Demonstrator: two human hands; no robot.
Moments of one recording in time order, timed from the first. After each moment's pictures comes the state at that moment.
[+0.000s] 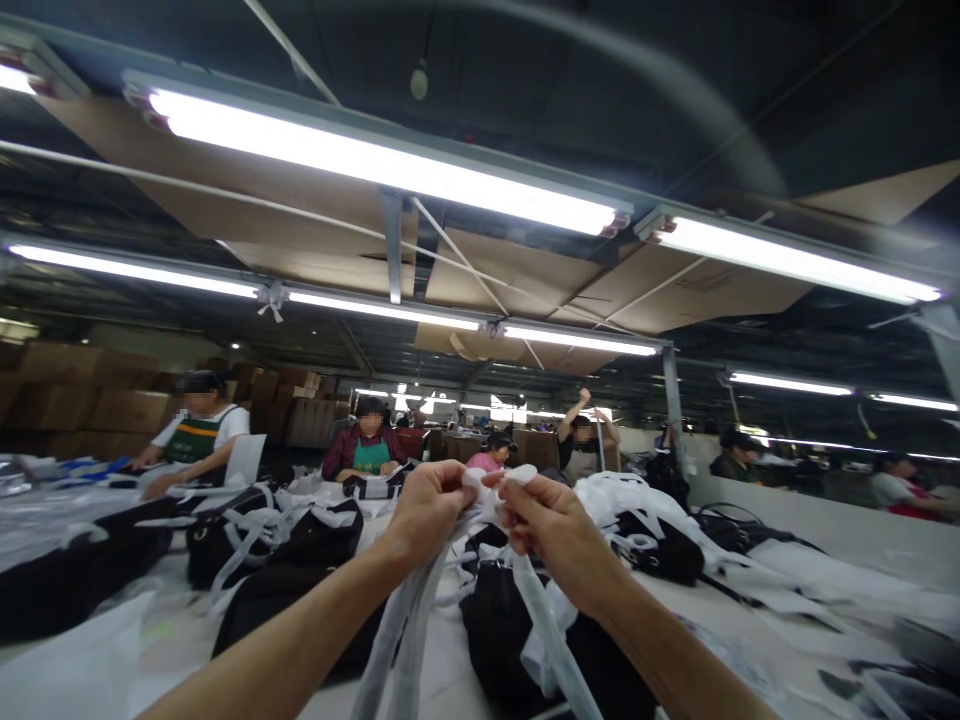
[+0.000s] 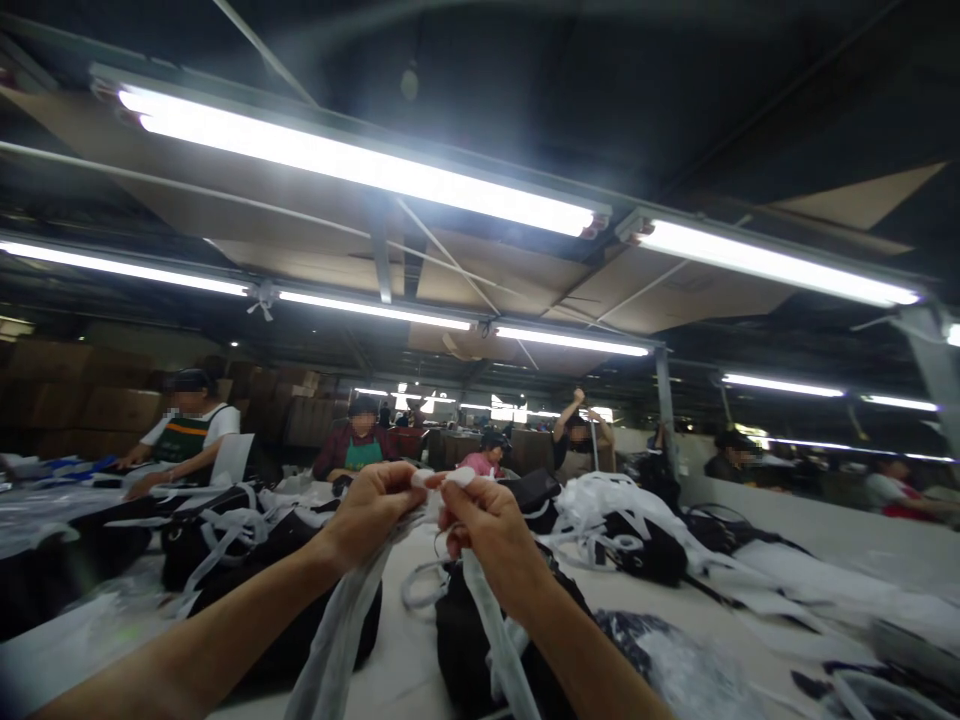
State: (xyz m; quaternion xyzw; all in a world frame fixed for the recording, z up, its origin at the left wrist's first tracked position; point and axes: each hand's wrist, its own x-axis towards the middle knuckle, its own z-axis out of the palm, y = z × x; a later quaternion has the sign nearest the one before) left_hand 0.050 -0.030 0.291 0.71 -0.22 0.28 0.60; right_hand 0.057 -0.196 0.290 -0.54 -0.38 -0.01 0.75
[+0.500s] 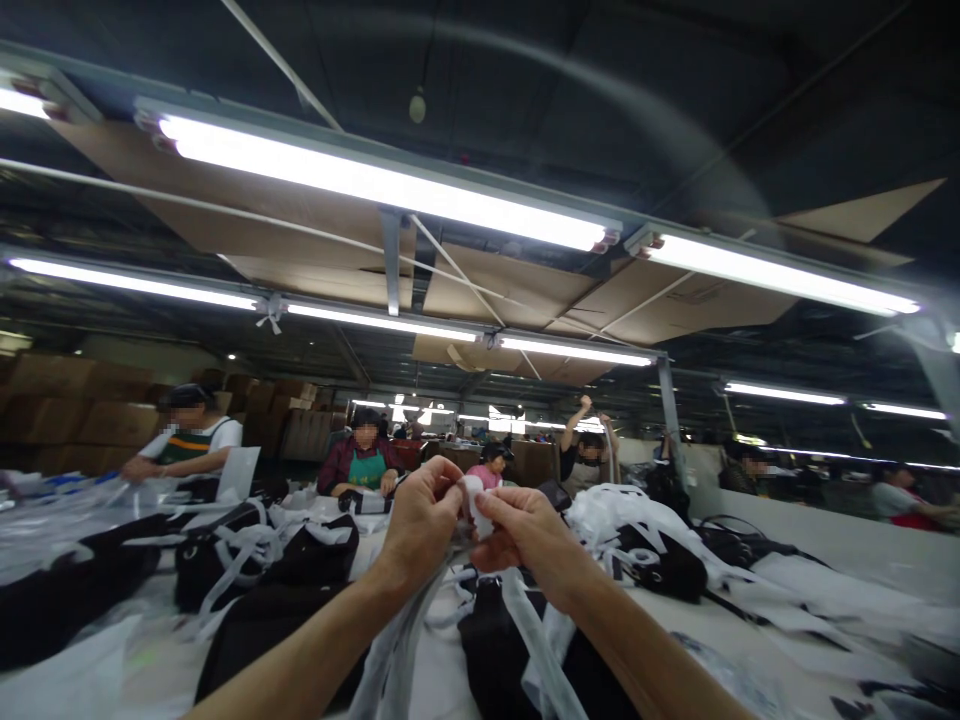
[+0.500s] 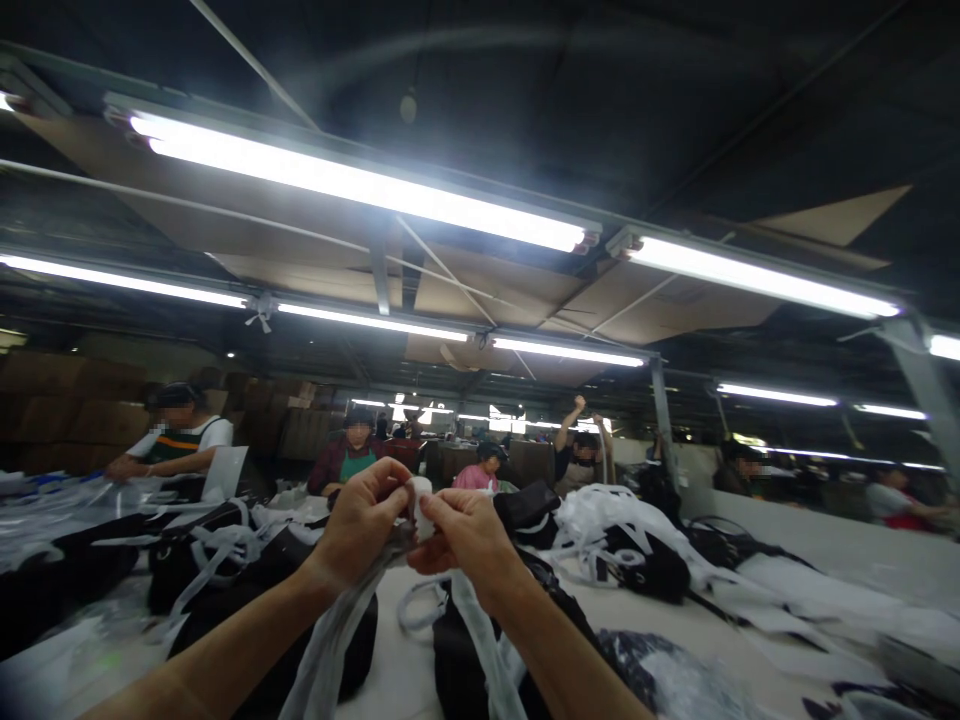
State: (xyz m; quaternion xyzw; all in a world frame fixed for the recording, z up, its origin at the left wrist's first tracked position) left_hand 0.035 -0.040 0.297 0.67 -0.21 0.38 0.60; right_hand 0.059 -0.178 0.300 -0.63 -0.33 0.04 0.70
